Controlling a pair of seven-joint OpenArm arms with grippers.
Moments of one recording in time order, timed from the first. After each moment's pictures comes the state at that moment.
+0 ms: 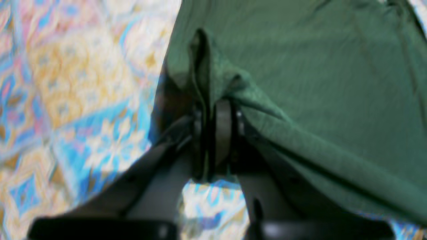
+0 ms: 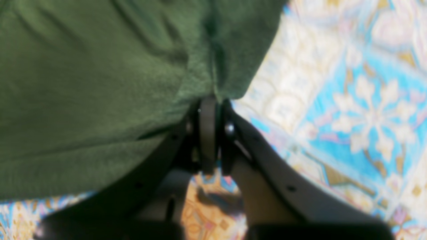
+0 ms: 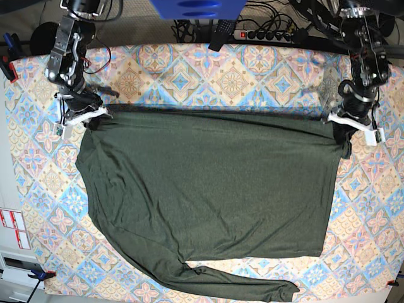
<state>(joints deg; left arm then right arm) 19.2 -18.4 -22.4 98.0 -38.8 -5.7 33.1 -12.7 4.7 22.7 90.2 23.7 10.4 -37.5</state>
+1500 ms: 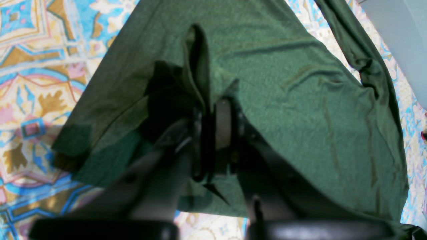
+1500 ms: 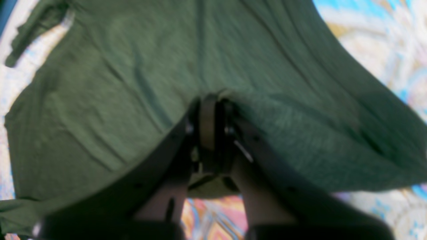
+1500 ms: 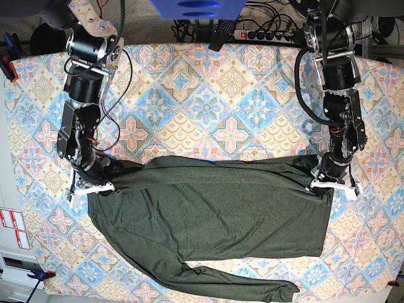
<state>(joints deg) -12.7 -13.5 -16.6 61.5 -37.9 -5.2 27.9 18.8 5.0 22.6 54.8 23.8 10.3 -30.3</state>
